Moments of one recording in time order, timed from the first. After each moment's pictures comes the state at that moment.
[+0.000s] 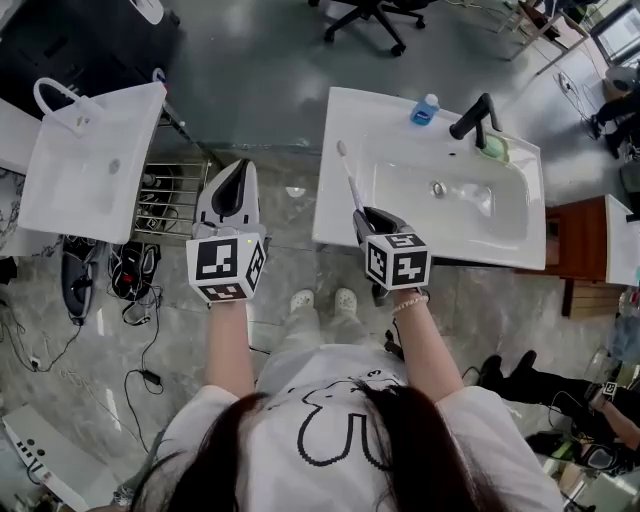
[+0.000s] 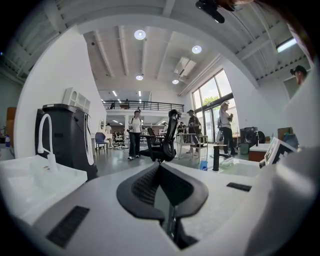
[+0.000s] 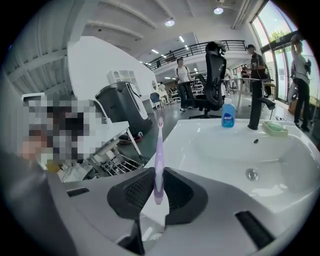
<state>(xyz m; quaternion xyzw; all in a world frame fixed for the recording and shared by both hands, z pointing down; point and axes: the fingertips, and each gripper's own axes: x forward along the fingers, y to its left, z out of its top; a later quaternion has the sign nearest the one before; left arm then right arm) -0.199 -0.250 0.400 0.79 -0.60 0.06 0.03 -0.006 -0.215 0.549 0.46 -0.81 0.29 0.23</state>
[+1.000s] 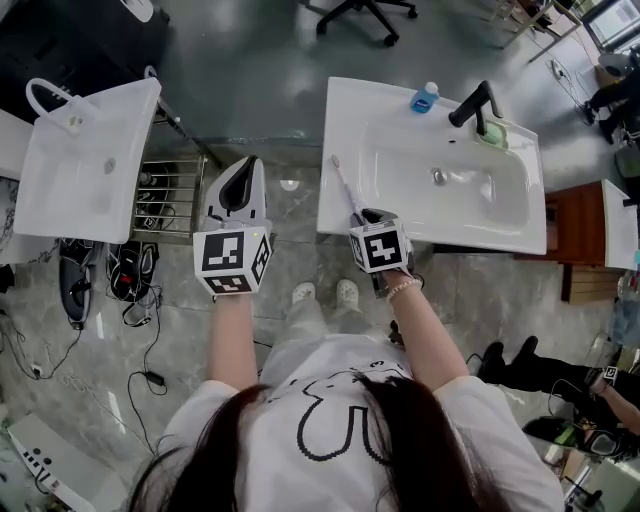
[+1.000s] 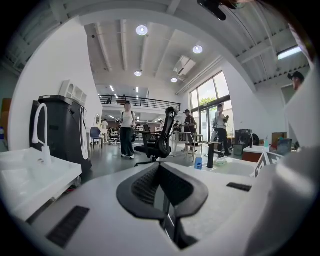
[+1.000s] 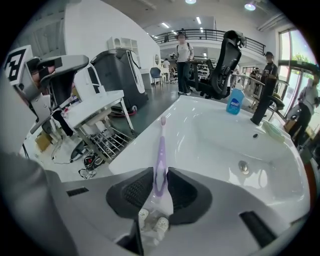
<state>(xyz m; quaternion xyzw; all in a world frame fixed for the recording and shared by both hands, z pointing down) -0.195 -0.251 0.421 0.81 -0.58 0.06 0.06 -0.011 -0.199 0.614 0.45 -0.76 0.28 0.38</state>
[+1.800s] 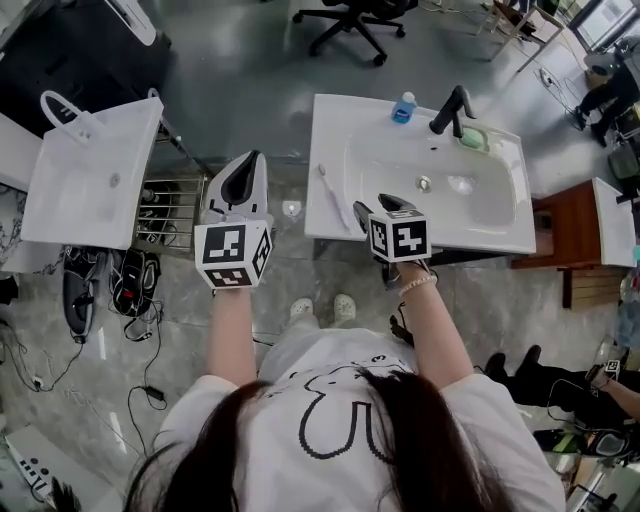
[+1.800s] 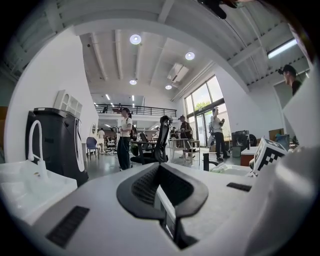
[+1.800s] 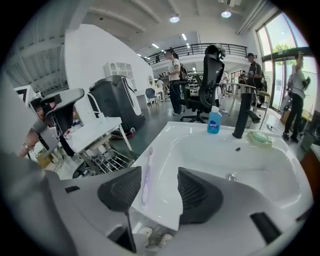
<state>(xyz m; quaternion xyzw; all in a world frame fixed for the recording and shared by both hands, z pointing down) -0.158 -0.242 0.369 0.82 -0.57 0.05 0.01 0.037 -0.217 0.530 0.48 -0.78 0.28 0.28</state>
